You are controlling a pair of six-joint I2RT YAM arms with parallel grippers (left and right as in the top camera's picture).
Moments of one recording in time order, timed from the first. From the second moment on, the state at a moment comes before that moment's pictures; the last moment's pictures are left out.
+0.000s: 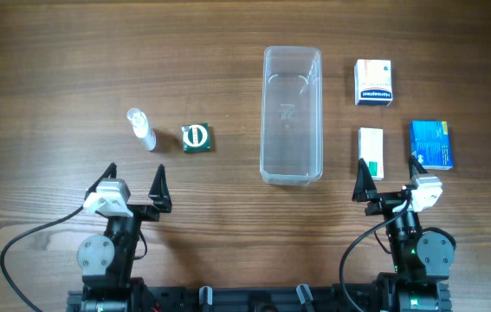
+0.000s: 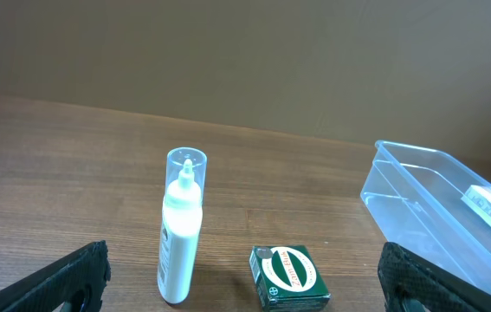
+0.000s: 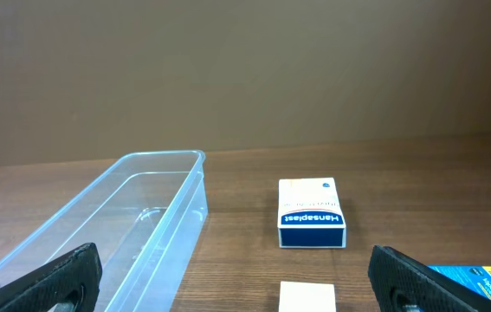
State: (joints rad) left arm 0.02 0.01 0.01 -0.06 0.13 -0.19; right arm -0.06 0.02 0.01 0.01 -0.14 0.11
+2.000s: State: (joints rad) left arm 0.02 0.01 0.01 -0.06 0.13 -0.19; right arm -0.06 0.13 0.18 0.49 -0.24 0.21
